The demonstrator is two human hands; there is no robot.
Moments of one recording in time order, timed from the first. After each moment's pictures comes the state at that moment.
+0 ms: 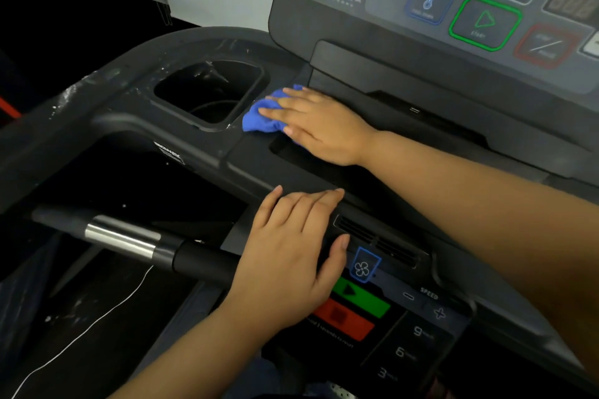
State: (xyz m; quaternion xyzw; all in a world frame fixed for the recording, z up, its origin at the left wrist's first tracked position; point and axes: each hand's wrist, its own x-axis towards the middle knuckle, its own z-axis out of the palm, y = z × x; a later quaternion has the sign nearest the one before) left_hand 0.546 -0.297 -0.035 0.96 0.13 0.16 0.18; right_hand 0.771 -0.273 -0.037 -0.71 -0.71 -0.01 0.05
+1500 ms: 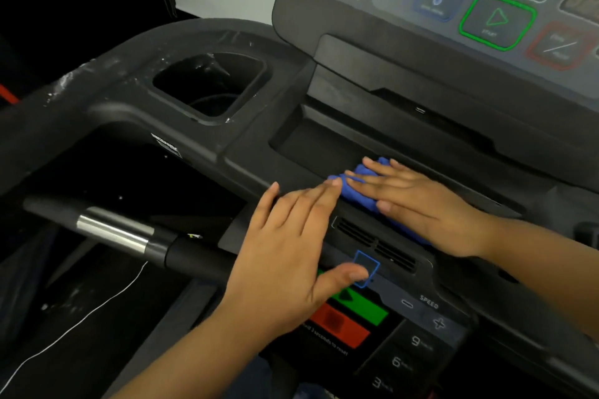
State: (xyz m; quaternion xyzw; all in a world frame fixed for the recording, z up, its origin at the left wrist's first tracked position) left_hand 0.547 -0.299 -0.036 0.97 0.12 0.13 0.16; right_hand 0.770 -0.475 -0.033 -0.69 -0.68 0.20 0.16
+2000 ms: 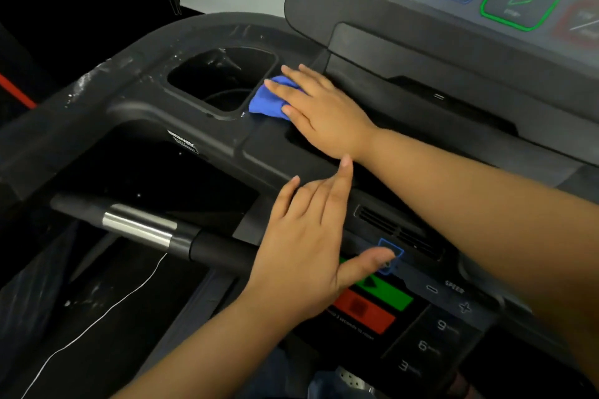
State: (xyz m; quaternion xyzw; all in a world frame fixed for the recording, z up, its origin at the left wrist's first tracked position) left_hand 0.547 -0.295 -0.037 0.97 0.12 0.11 0.18; right_hand 0.747 -0.258 -0.046 -0.77 -0.62 -0.02 0.13
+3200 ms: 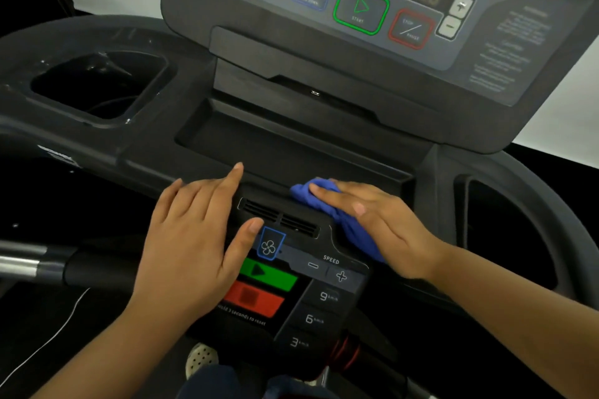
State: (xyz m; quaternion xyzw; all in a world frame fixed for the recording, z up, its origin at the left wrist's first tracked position) left_hand 0.549 -0.304 -0.037 0.97 0.16 0.14 0.13; right_hand 0.716 -0.512 -0.028 -0.77 -0.55 0.12 0.28
